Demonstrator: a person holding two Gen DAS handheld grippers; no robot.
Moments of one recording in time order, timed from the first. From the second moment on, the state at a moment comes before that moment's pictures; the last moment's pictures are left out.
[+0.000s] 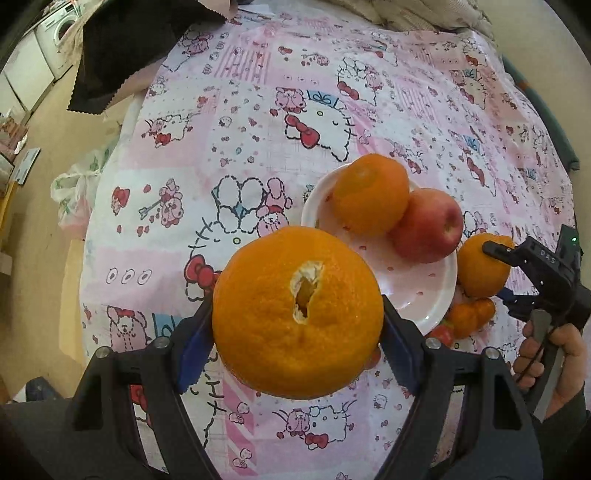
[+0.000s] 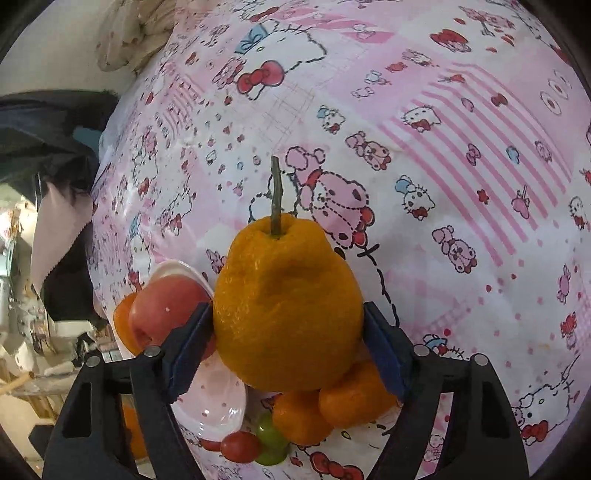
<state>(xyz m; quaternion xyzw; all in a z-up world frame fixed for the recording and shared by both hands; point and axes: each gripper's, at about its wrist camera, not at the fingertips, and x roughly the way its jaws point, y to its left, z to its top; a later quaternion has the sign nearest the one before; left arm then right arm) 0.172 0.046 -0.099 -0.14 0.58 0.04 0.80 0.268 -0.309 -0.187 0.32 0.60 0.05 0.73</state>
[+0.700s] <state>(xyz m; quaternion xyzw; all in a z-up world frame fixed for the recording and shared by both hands) 0.176 0.038 -0.102 -0.13 0.57 0.03 0.81 0.231 -0.231 -0.118 0.28 0.55 0.20 0.76</state>
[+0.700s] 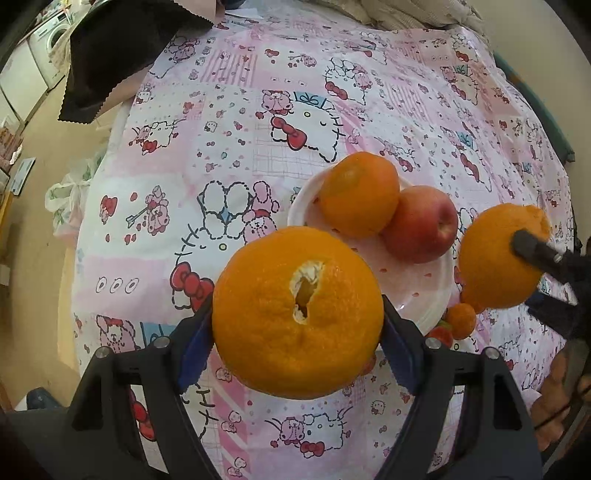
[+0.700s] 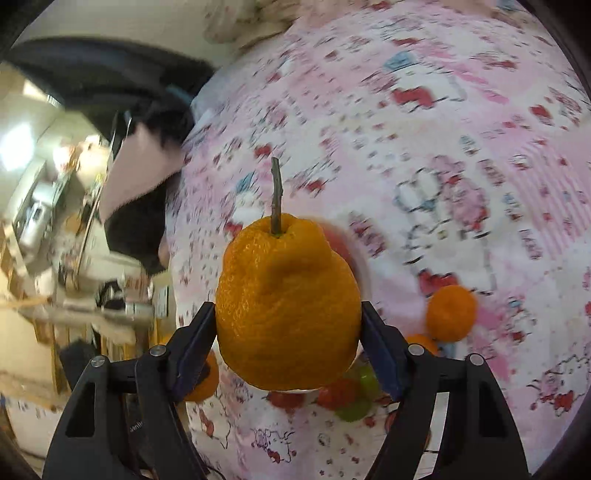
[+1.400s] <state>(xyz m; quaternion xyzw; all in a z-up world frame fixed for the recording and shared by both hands) 0.218 0.027 -0.142 -0.23 0.60 -0.04 0.77 0.226 -0.202 -0.182 0.32 0.61 0.20 0.69</state>
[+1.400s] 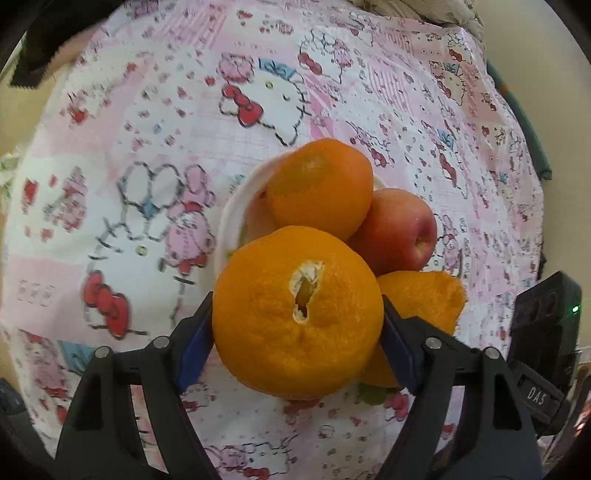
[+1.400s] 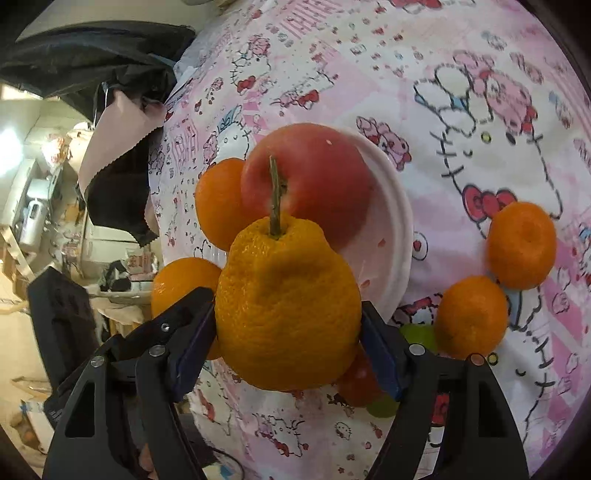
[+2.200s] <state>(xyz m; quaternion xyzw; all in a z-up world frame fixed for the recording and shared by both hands) 0.211 0.030 -0.104 -0.22 0.54 -0.05 0.81 0.222 -0.233 -0.142 0.34 0.56 0.20 0.72</state>
